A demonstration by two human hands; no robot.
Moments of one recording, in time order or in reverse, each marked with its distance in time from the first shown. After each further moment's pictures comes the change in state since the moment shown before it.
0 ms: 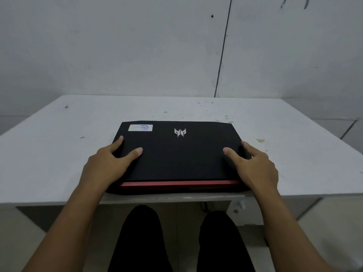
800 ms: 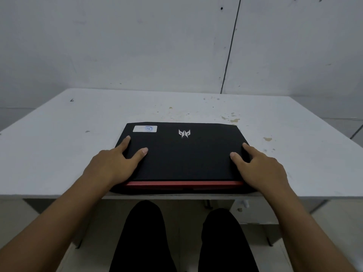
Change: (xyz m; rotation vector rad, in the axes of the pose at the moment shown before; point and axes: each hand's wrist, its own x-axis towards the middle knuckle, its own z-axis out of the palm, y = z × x) left_hand 0.007 -0.005 0.004 0.436 -0.108 0.034; right_hand 0.006 0.002 -0.003 -0.369 -0.189 -0.117
